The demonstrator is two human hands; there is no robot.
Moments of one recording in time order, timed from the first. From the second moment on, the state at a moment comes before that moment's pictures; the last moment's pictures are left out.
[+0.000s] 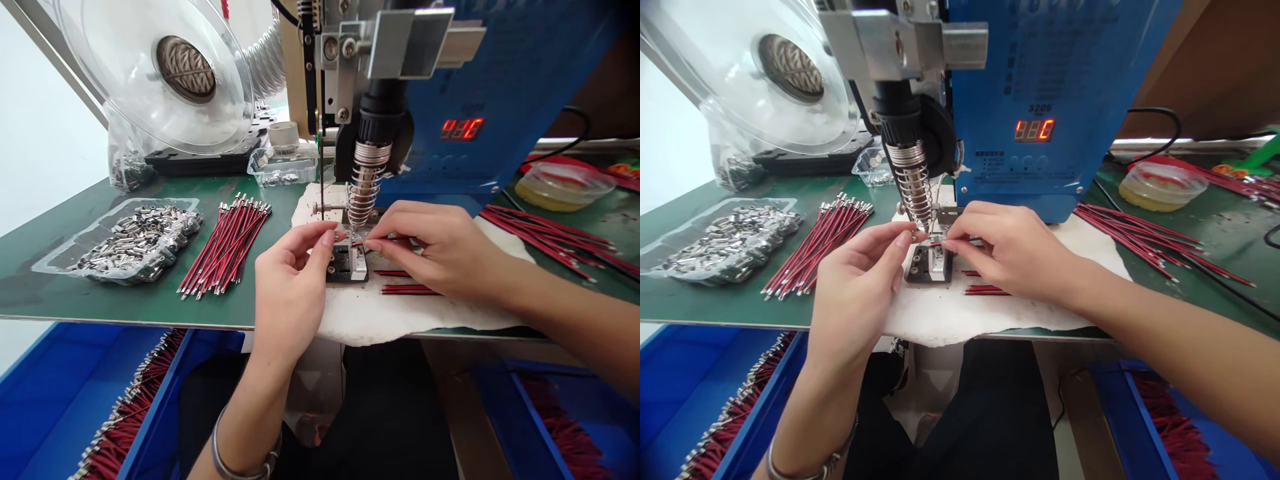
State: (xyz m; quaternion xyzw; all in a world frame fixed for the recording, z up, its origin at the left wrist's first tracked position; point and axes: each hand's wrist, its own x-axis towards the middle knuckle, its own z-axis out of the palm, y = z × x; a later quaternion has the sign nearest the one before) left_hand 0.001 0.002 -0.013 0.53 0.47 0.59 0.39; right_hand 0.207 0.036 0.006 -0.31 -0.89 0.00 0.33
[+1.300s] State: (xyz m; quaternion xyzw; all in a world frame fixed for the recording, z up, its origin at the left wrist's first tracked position) left_hand -0.002 0.003 -0.013 0.56 0.48 0.56 0.38; right_hand 0.203 0.031 0.012 -0.35 -0.88 0.03 0.32
